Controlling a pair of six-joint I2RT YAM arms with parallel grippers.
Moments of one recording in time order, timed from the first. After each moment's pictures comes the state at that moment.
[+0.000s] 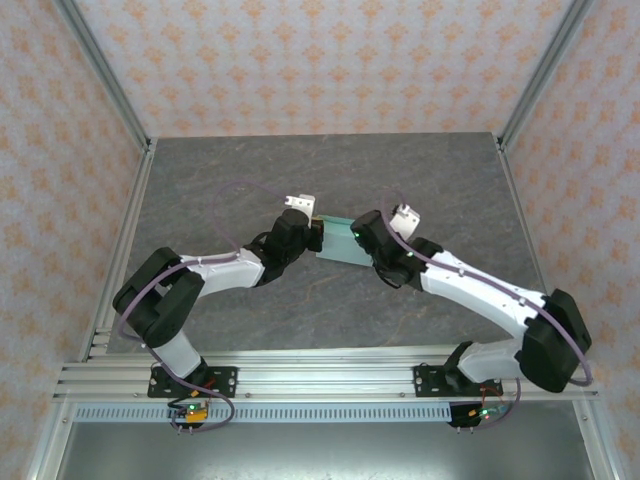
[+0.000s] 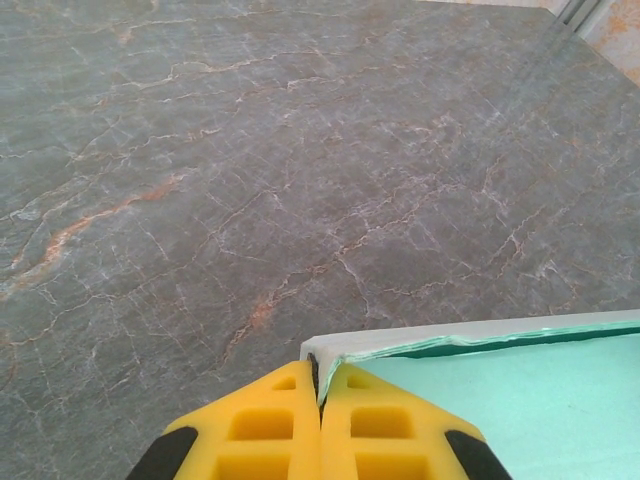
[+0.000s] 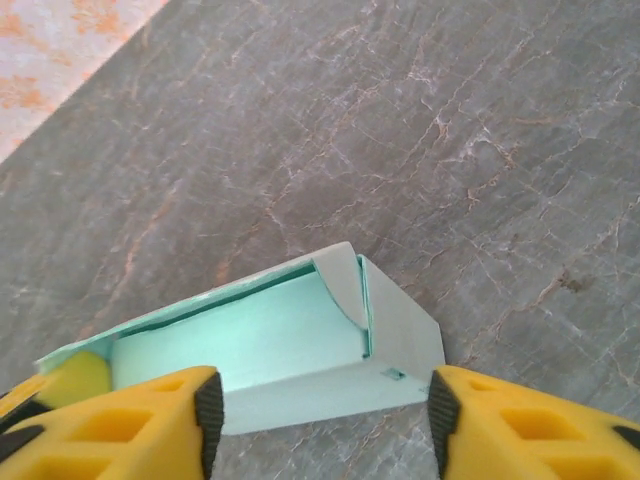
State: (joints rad) left arm -0.65 1.67 0.83 0.33 -0.19 -0.39; right arm 0.79 1.28 0.95 -0.55 0.53 1.23
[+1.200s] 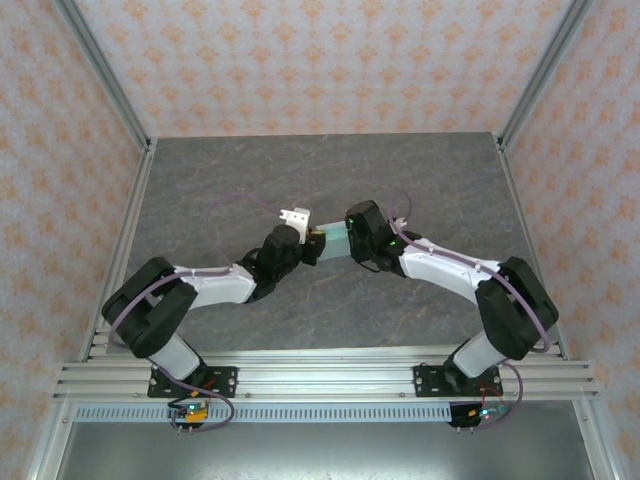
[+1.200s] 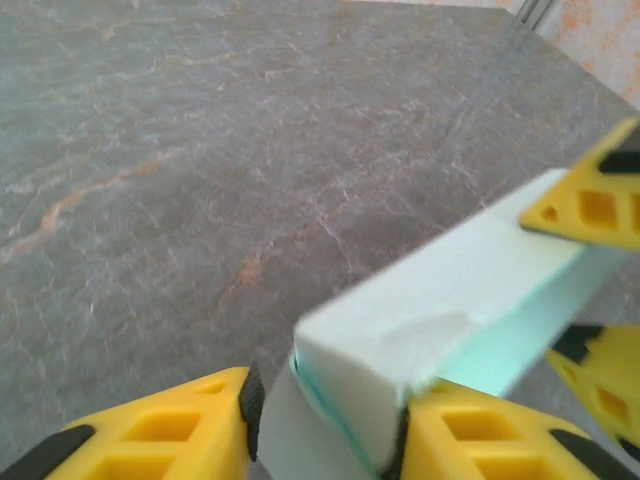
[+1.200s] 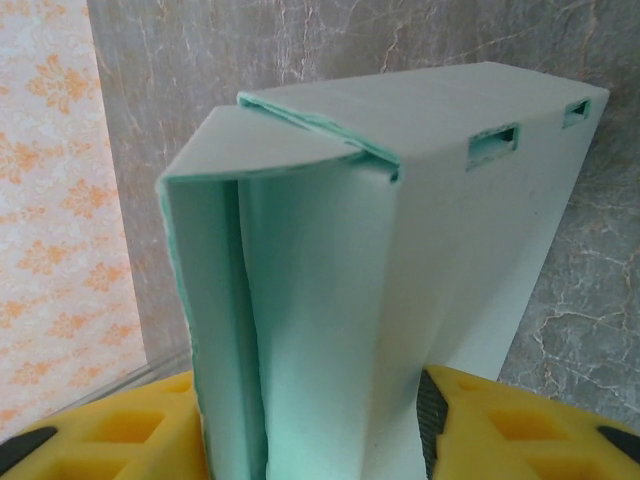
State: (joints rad) left arm -0.68 1.56 0.65 0.47 -0.17 -0.35; right arm 0.68 1.54 0.93 -0.17 0.23 1.85
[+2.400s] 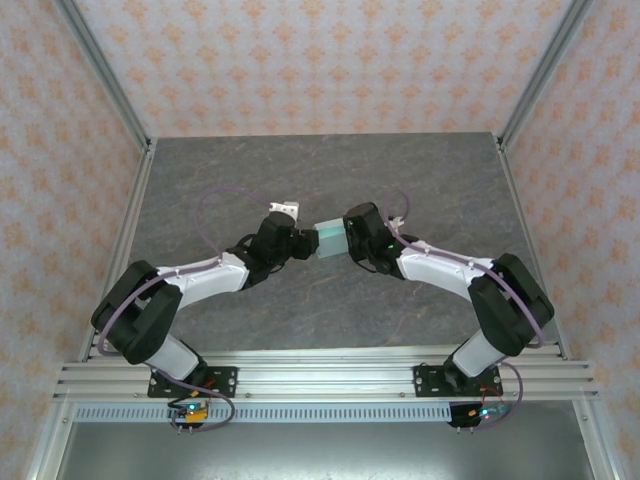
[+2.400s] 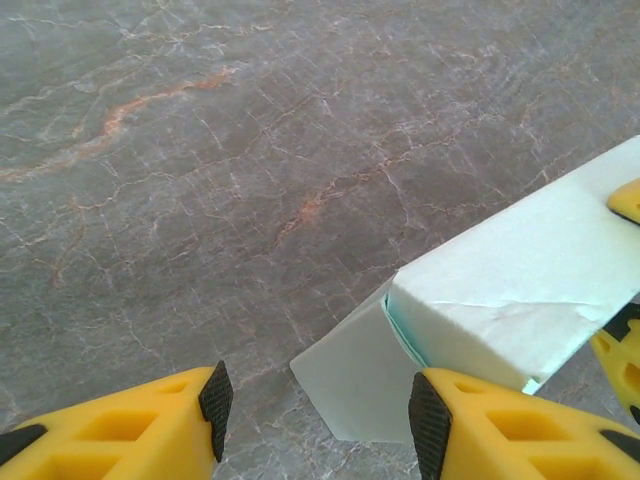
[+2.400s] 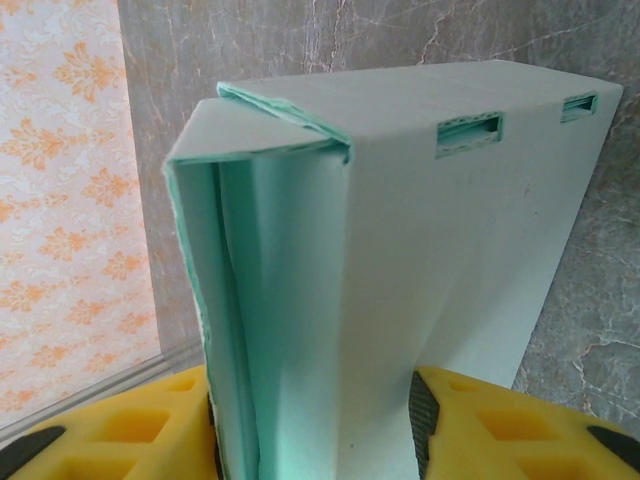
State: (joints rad) left arm -0.60 1.52 0.76 0.14 -0.12 -0.48; right arm 0.69 1.57 0.88 -0.04 0.23 1.81
